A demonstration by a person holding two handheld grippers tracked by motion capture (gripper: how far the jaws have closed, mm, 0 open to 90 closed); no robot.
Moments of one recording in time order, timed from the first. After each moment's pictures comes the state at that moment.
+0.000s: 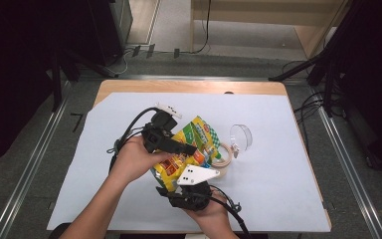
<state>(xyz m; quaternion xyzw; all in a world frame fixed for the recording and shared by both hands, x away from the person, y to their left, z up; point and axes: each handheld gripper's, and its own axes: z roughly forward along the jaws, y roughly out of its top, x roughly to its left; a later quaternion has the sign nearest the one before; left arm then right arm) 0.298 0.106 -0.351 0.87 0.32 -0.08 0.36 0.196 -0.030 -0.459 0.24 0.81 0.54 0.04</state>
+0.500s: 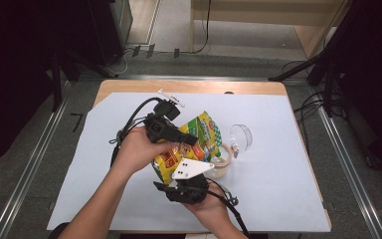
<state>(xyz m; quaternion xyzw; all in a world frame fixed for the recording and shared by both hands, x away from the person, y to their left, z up) 0.314 0.099 -0.333 0.87 0.34 -0.09 0.35 0.209 -0.022 -0.446 0.21 0.82 0.52 0.06</state>
